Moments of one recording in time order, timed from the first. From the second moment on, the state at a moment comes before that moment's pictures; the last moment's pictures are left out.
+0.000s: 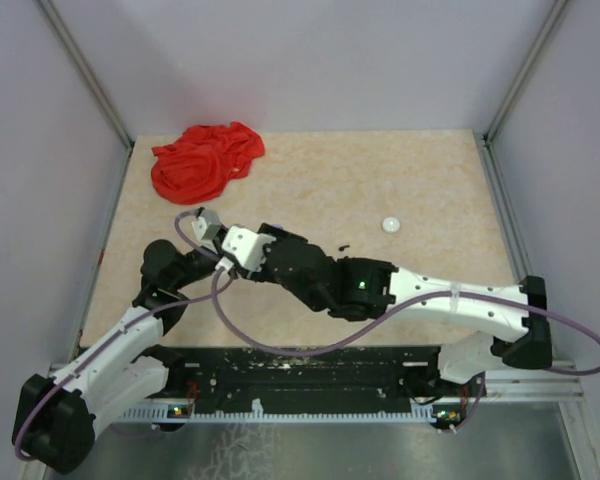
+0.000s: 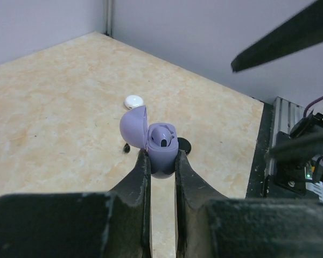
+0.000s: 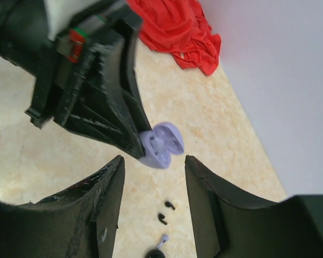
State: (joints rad) left arm -0.44 0.87 0.42 0.62 0.67 -0.29; right arm 1.39 1.41 1.41 -0.40 0.61 -0.42
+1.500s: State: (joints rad) left arm -0.44 0.75 0.48 0.31 0.59 0.02; right arm 0.54 1.66 1.09 -0.65 0.13 0.27
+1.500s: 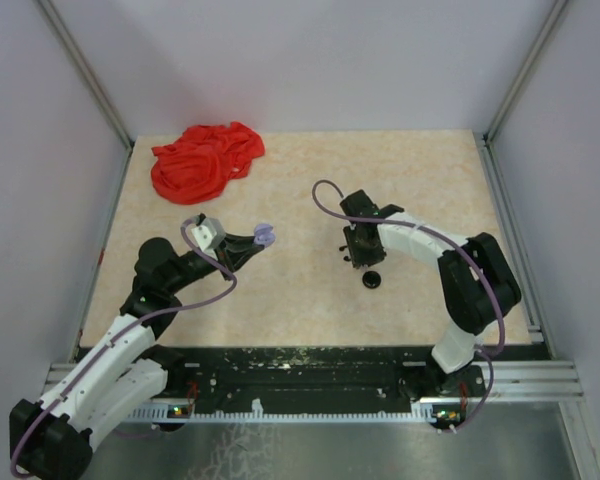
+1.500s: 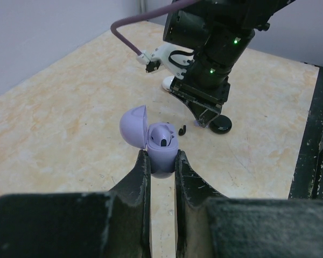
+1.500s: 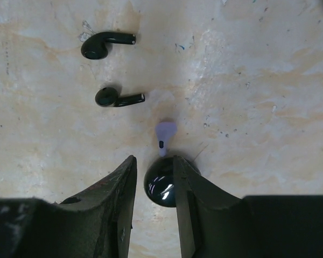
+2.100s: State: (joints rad) left arm -0.44 0.75 0.48 0.31 0.60 0.01; right arm 0.52 1.78 1.15 -0.65 0.13 0.27
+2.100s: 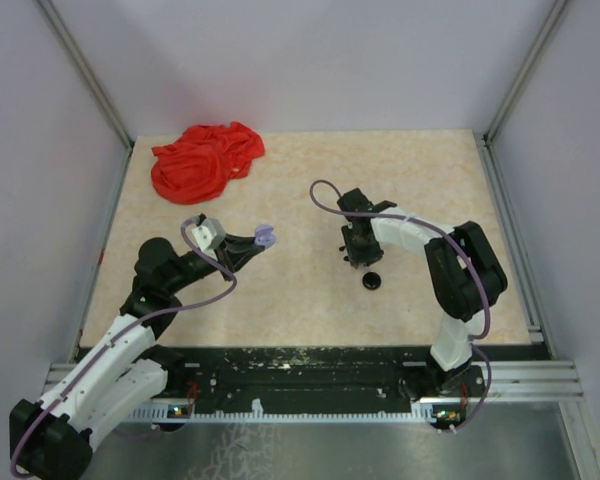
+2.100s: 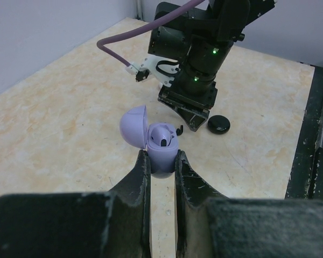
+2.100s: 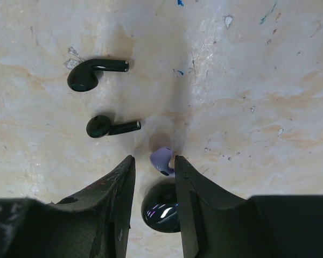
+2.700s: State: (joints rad) left arm -0.44 0.75 0.48 0.31 0.62 0.01; right arm 0.51 1.81 1.16 -0.65 0.12 0.23
